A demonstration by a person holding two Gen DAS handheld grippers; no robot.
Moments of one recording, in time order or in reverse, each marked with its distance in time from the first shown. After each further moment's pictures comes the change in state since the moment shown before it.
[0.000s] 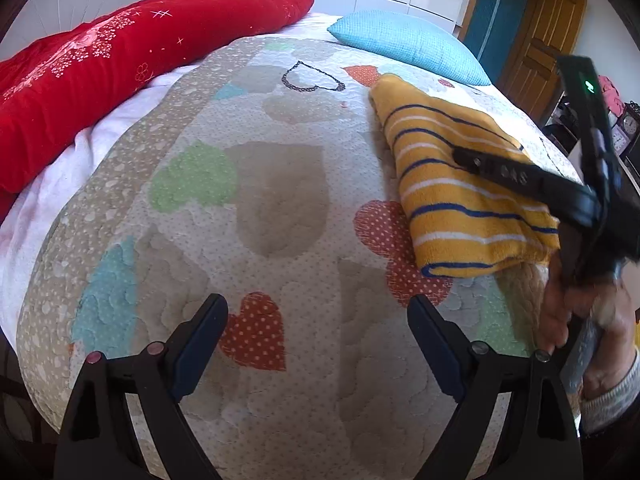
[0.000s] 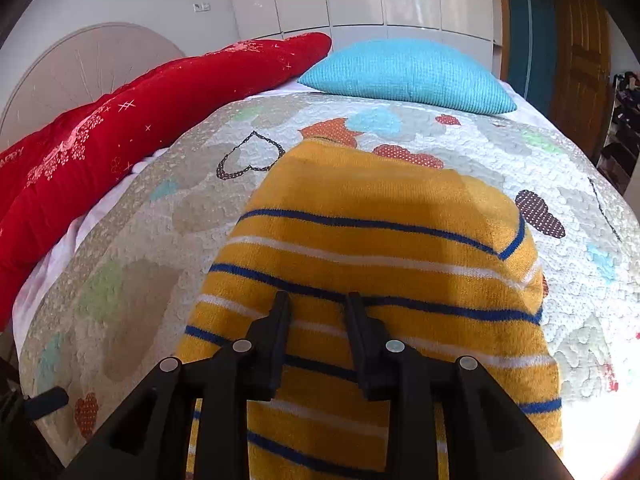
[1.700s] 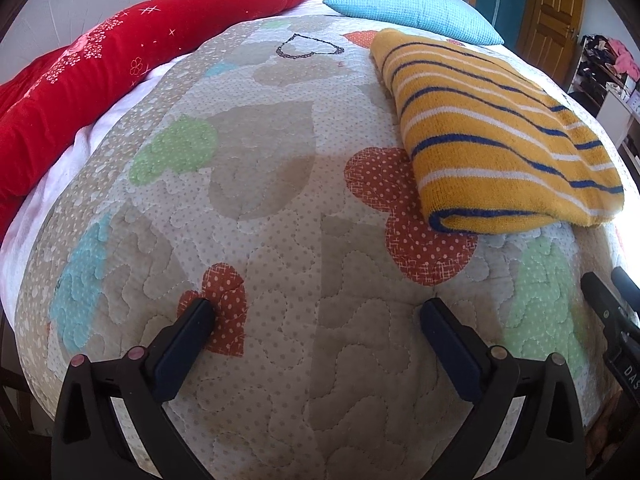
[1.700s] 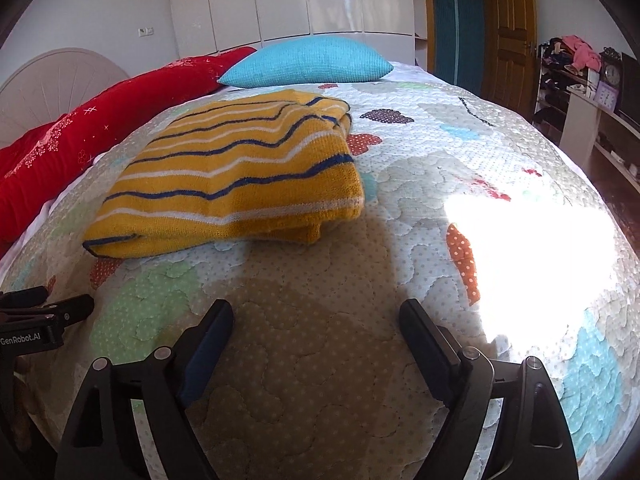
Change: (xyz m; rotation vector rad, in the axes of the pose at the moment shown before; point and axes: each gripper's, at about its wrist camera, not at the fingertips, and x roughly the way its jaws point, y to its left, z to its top) left arm 0.036 -0.029 -0.024 0.068 0.038 0.128; right arm -0.084 -0.069 -0.145 0.148 -0.054 -0.173
